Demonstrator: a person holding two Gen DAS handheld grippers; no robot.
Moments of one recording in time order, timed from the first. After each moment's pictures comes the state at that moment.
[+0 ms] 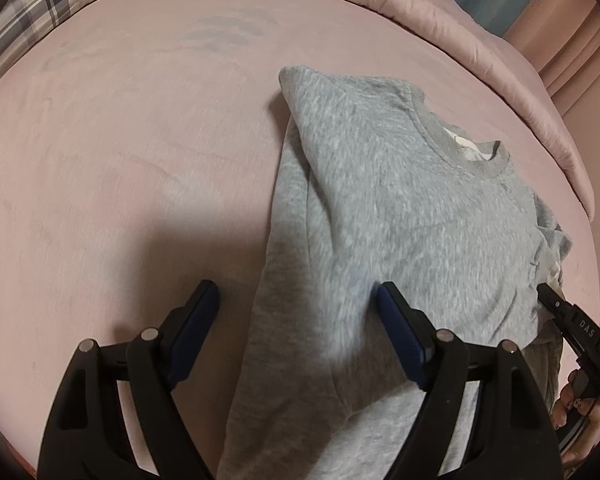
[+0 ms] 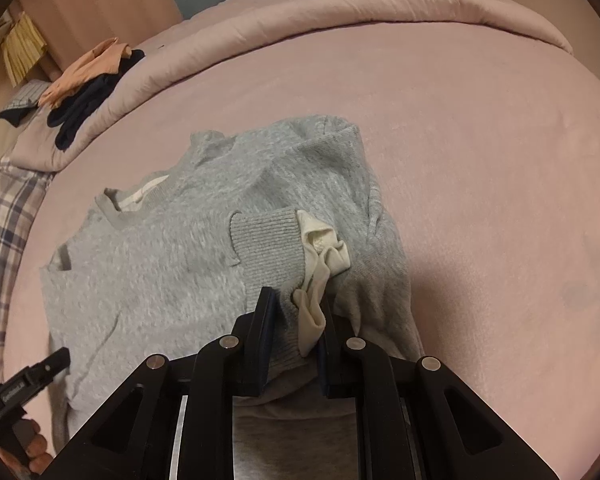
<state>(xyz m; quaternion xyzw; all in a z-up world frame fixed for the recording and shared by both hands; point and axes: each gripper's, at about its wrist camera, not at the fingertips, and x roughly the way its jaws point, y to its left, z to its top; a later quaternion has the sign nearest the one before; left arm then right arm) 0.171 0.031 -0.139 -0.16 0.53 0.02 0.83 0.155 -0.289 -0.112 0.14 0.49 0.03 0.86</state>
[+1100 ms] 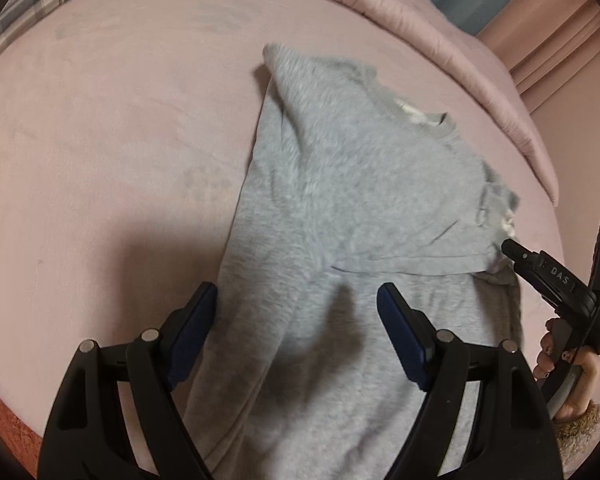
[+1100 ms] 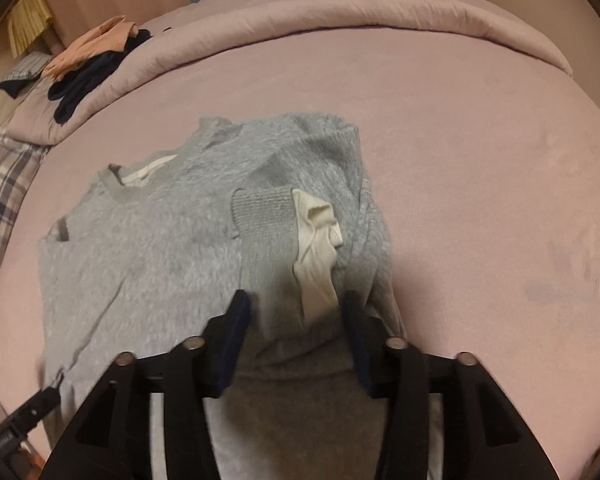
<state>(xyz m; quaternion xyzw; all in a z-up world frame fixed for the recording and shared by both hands) 0.102 0.022 -0.112 -0.20 0.53 -0.03 0.83 0.146 -0.281 -0.088 0.09 0.51 0.02 0.86</state>
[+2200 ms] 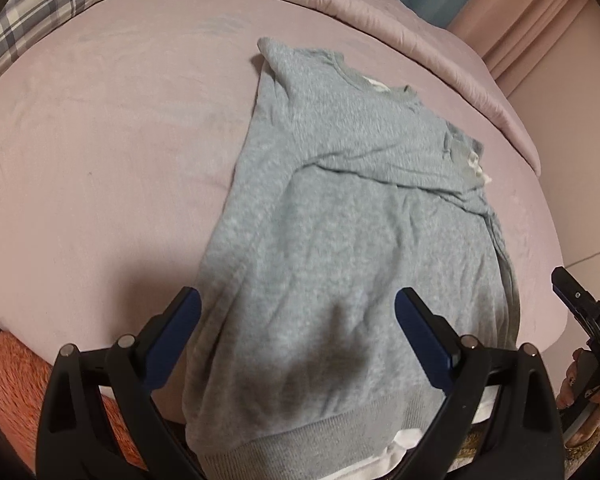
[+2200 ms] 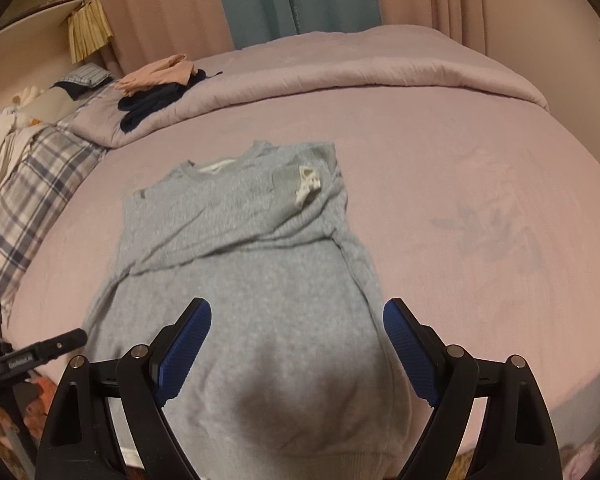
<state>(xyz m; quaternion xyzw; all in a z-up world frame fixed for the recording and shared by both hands) 0.004 0.010 -0.105 -0.17 0.51 -0.05 0.84 -0.009 -0.304 -0.036 0.08 0.42 0.06 0.90</state>
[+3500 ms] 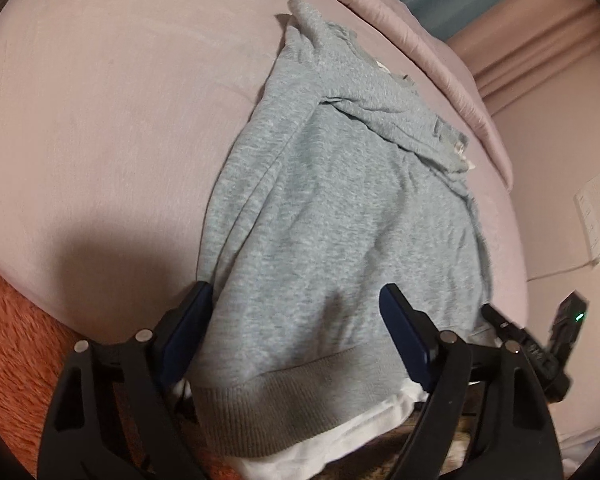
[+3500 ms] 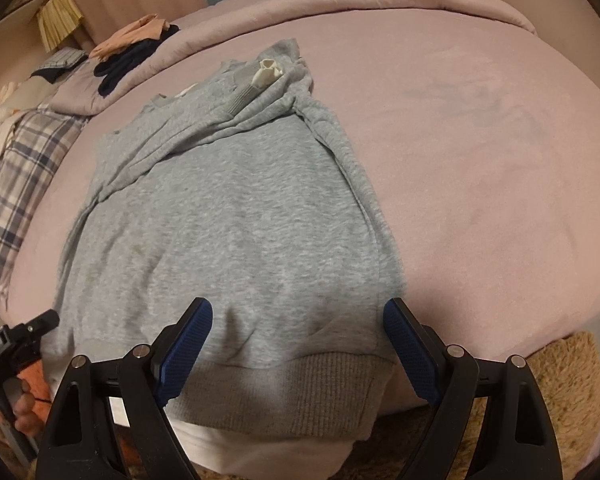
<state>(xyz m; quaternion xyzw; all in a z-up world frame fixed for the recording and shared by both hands) -0.045 0.035 -0.140 -0.29 0.51 -0.09 0.81 -0.052 -0.327 -0.103 0.12 0.50 0.05 0.86</state>
